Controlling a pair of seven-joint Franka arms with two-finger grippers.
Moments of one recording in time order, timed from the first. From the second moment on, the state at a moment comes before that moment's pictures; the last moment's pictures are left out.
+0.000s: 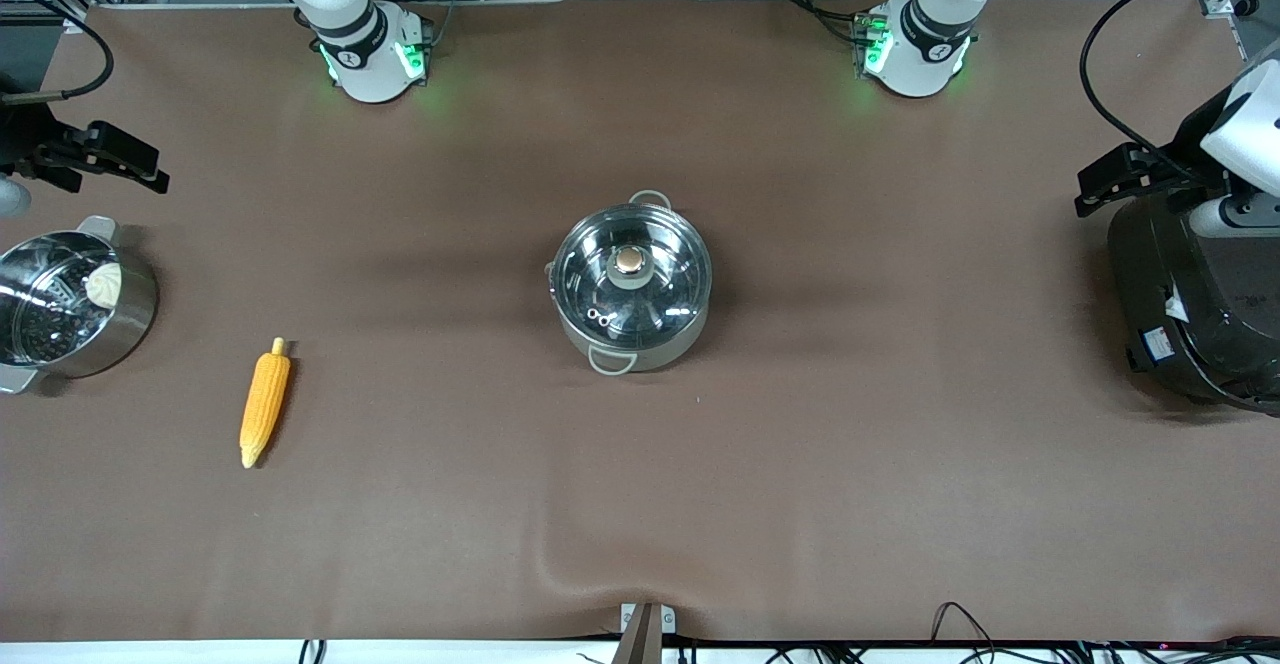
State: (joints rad) left arm 0.07 0.02 -0.15 -1.54 0.00 1.54 -0.07; right arm -0.01 -0.02 -0.02 -1.55 0.01 1.45 0.01
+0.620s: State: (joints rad) left arm 0.06 0.03 -0.21 -1.51 0.01 1.51 -0.13; right arm -0.01 -0.02 -0.02 -1.55 0.00 1.46 0.01
